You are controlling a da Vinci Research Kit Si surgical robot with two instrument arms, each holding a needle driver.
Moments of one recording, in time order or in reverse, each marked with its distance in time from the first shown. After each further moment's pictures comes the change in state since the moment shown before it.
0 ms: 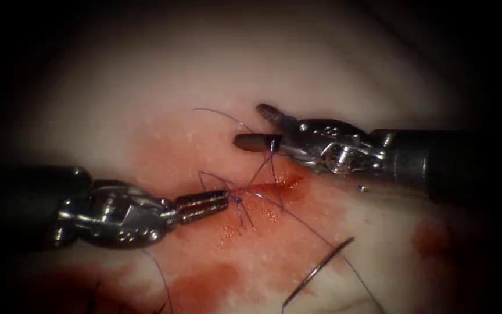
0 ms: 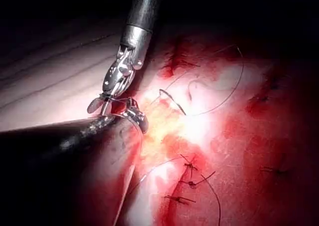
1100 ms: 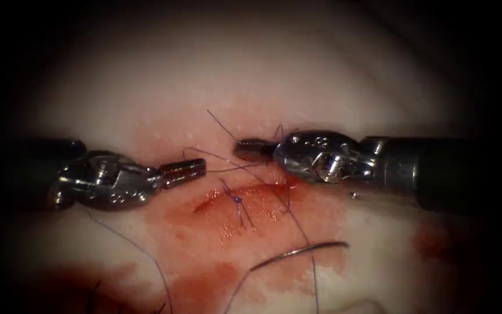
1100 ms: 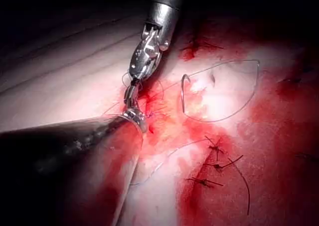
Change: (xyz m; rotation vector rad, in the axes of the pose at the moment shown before) right arm -0.002 -0.002 -0.001 0.179 -0.090 -0.033; left arm -0.008 0.000 0.001 -0.008 -0.044 -0.073
